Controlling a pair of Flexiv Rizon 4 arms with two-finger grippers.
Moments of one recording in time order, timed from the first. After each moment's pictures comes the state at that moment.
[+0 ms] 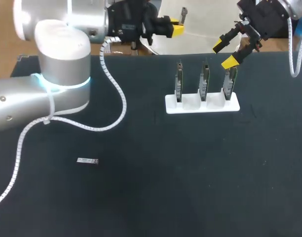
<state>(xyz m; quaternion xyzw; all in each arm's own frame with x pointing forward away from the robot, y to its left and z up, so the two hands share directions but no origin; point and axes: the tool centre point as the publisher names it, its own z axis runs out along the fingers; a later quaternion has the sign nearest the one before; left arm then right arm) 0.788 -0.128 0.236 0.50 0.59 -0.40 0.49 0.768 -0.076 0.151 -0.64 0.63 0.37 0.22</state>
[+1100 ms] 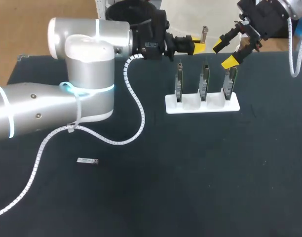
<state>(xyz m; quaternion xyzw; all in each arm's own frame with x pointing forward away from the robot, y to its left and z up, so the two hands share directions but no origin) 0.777 -0.182 0.187 0.49 0.58 -0.46 0.46 0.768 -0.076 0.151 -0.64 0.63 0.37 0.22</state>
